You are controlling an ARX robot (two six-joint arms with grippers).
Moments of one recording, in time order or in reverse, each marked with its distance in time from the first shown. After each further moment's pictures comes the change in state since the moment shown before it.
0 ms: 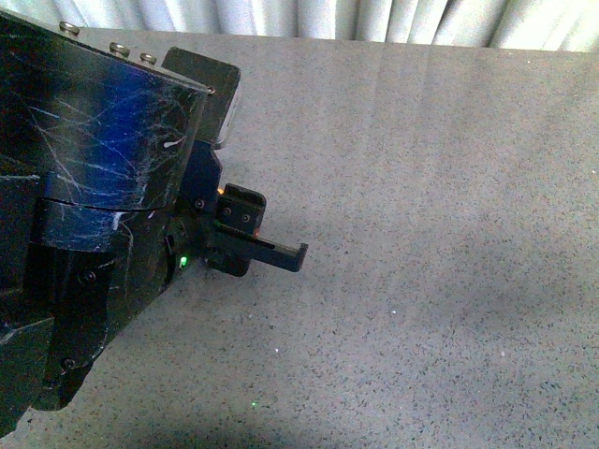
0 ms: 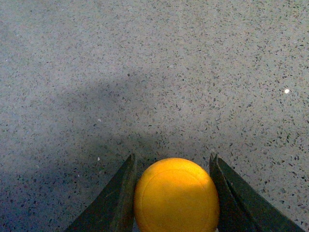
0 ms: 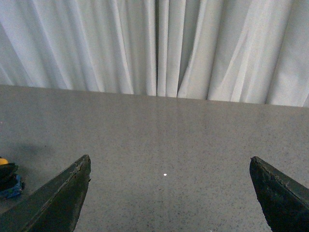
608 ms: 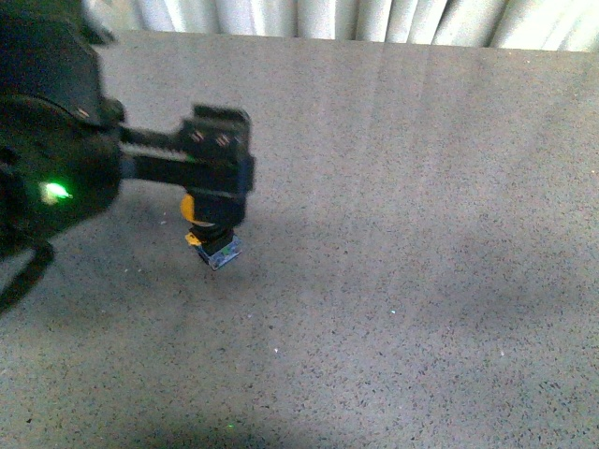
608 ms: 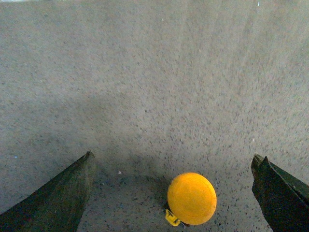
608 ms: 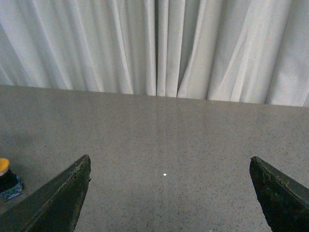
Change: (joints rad) left arm 0.094 -0.332 -0.111 -0.066 0.114 -0.093; right arm 0.000 0.000 0.000 0.000 0.000 0.000
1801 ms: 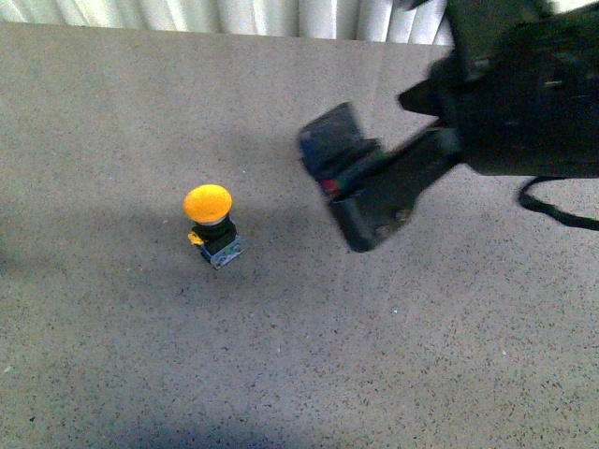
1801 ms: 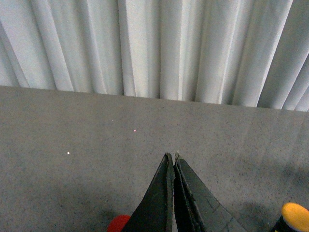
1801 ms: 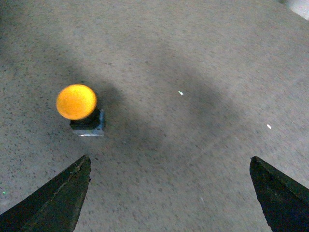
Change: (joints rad) left arm 0.502 -1.117 -0.494 -0.167 0.232 0.153; right arm 0.401 1.586 0.711 0.293 -0.076 -0.222
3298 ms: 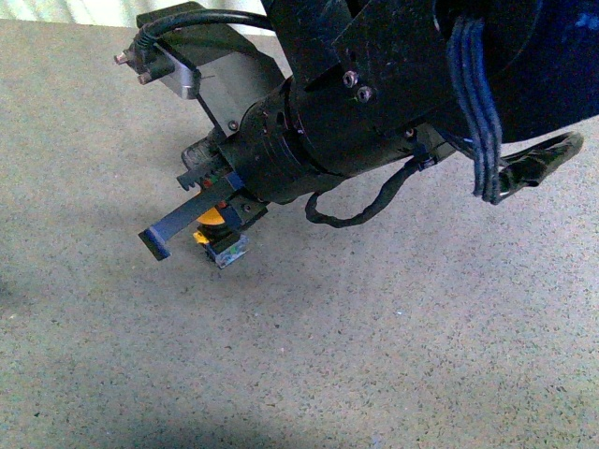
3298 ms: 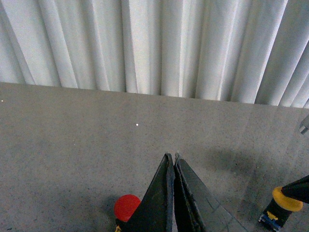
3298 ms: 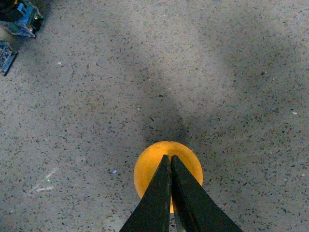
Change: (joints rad) left arm 0.001 -0.466 0.000 -0.476 -0.001 0.002; right arm 0.139 0.439 0.405 -0.188 -0.124 0.038
